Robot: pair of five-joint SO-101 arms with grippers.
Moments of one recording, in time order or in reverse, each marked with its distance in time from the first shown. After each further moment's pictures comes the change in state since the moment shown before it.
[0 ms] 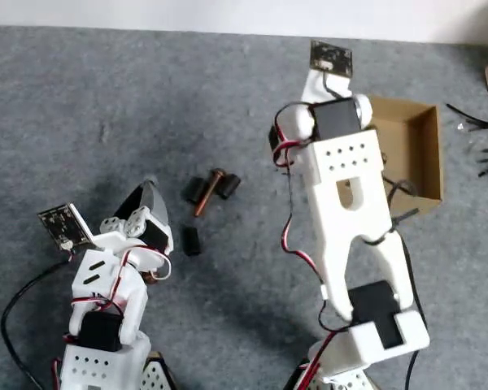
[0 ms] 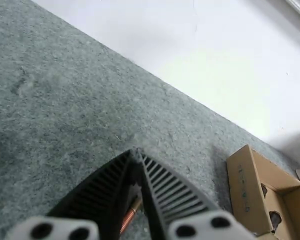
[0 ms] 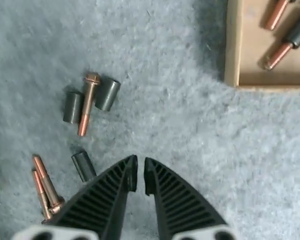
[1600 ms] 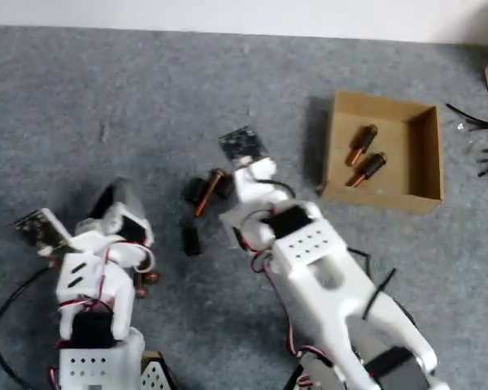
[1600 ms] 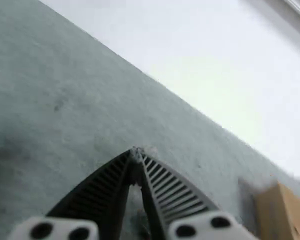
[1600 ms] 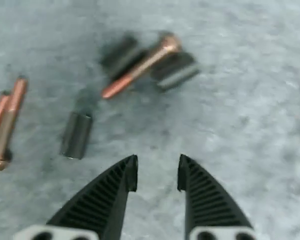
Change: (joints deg) left arm -11.0 0.0 0.0 -1.0 0.0; right arm -14.9 -21.6 61.9 -53.0 24.2
